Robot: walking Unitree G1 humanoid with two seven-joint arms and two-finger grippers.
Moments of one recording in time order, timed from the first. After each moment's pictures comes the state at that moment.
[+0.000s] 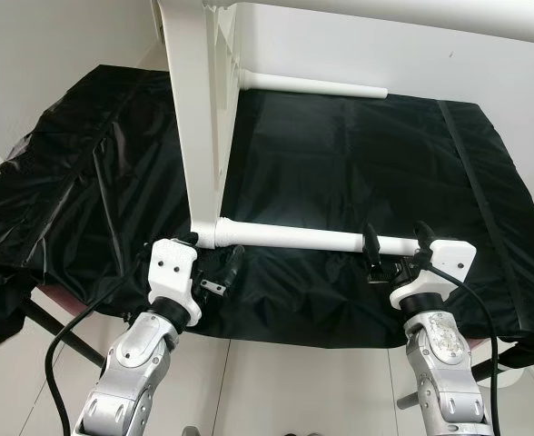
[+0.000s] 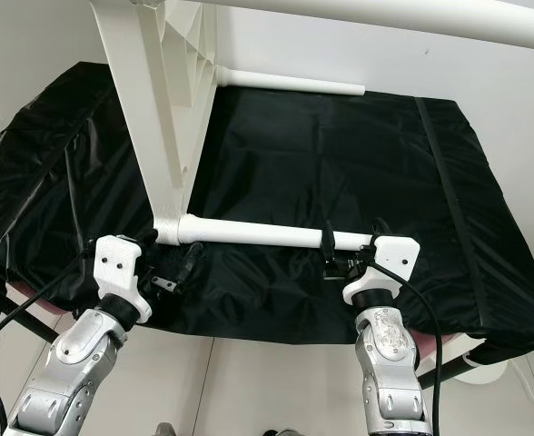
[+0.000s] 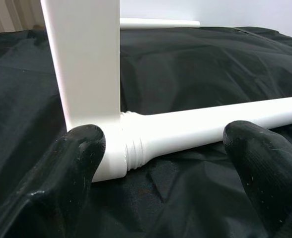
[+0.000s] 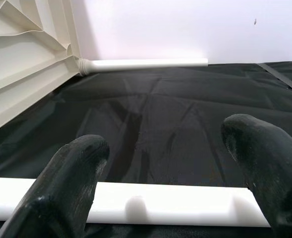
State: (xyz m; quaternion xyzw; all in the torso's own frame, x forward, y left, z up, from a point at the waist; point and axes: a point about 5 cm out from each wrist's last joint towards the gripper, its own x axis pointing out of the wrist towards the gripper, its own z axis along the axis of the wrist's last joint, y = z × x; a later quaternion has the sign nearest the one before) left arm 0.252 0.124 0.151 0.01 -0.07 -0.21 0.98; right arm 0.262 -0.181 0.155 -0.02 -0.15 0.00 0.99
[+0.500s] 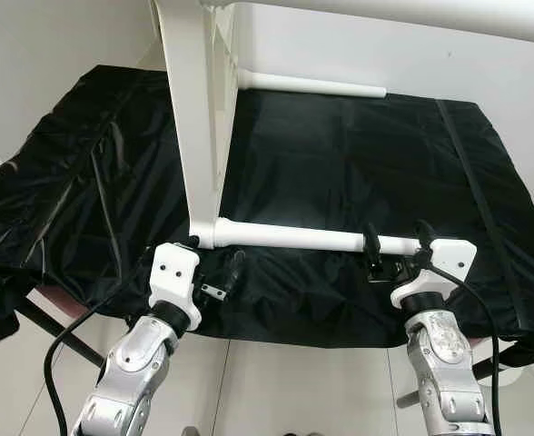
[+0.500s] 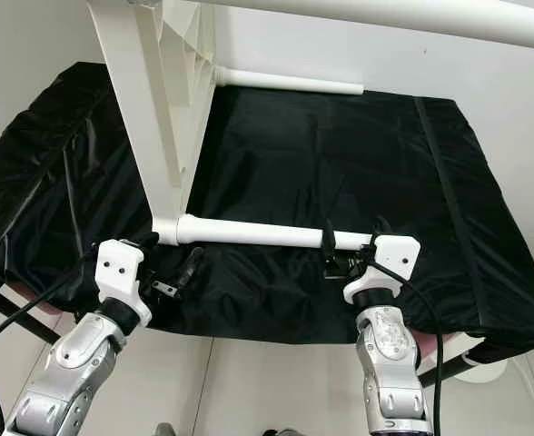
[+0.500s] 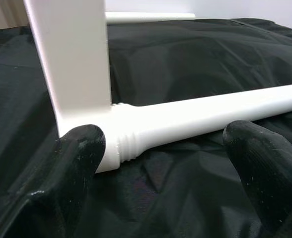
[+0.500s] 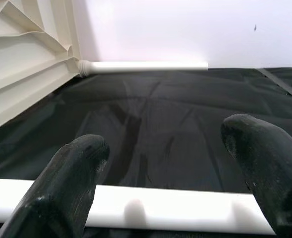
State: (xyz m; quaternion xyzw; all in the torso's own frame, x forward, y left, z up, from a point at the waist) left arm 0.248 0.122 0.146 0.02 -0.07 -0.22 0.97; right arm 0.262 -0.181 0.160 -0.03 -0.16 0.01 0.99
